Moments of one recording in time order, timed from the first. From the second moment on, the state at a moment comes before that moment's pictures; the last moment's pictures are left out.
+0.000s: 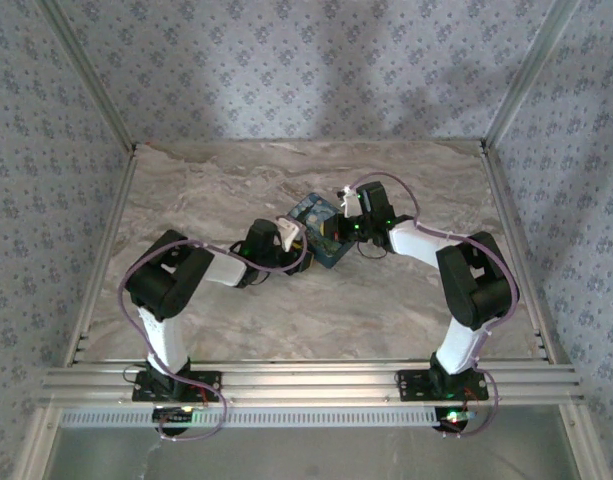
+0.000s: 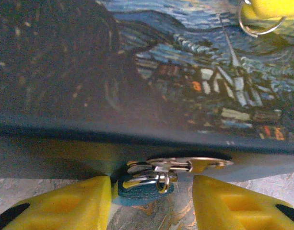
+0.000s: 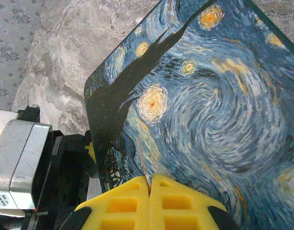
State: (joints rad) left arm -0.62 1.88 0.76 0.51 0.33 -0.17; right arm 0.44 1.75 1.01 0.00 -0.51 0.43
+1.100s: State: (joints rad) left arm -0.64 1.82 0.81 0.30 0.38 -0.24; right arm 0.44 1.59 0.91 -0.06 -0.43 0.38
